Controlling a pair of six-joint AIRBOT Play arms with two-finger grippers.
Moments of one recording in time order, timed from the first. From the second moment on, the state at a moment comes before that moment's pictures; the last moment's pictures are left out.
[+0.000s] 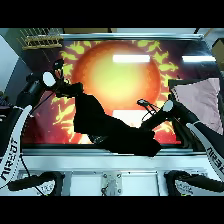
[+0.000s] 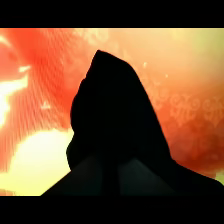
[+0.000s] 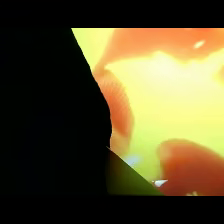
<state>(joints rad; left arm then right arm) -0.17 -1.40 1.35 1.36 -1.05 -1.81 0.16 -1.37 0.88 -1.08 1.12 0.91</state>
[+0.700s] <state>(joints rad) -0.25 -0.78 1.73 1.36 -1.02 -1.80 0.00 -0.80 1.55 -1.10 0.91 1.23</state>
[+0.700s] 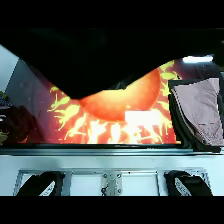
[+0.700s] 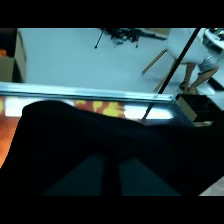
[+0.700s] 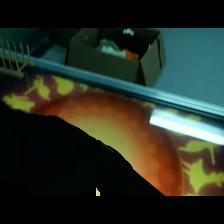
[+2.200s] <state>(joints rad) -0.16 -1.77 1.98 1.40 -1.01 -1.81 -0.15 -1.31 1.15 -1.17 1.07 1.69</state>
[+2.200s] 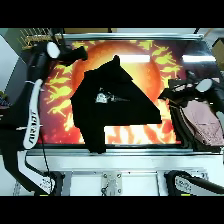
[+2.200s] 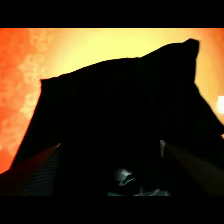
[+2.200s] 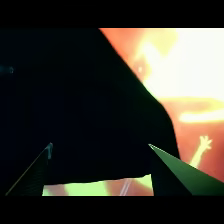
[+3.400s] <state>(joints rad) 0.04 -1.36 0.74 0.97 -0.78 -1.63 -0.01 -1.04 1.14 -1.17 1.13 1.56</state>
